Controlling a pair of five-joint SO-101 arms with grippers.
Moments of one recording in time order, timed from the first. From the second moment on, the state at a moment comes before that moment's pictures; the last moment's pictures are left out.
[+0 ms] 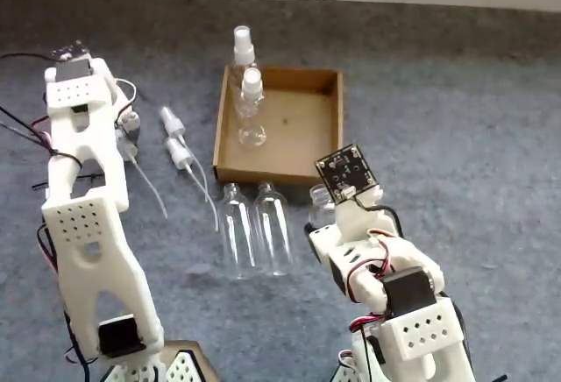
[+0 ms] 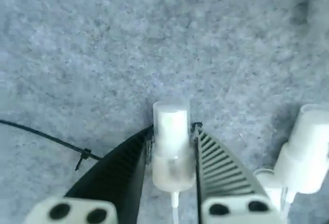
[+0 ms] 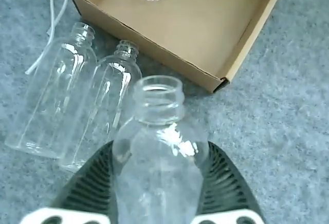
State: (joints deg) left arm -21.1 48.9 -42.9 85.3 24.9; right arm -23.4 -71.2 63.3 63.4 11.1
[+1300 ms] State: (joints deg) left arm -5.5 -60.7 14.6 73.3 9.5; right arm -47.2 -61.4 50.1 53.7 16.1
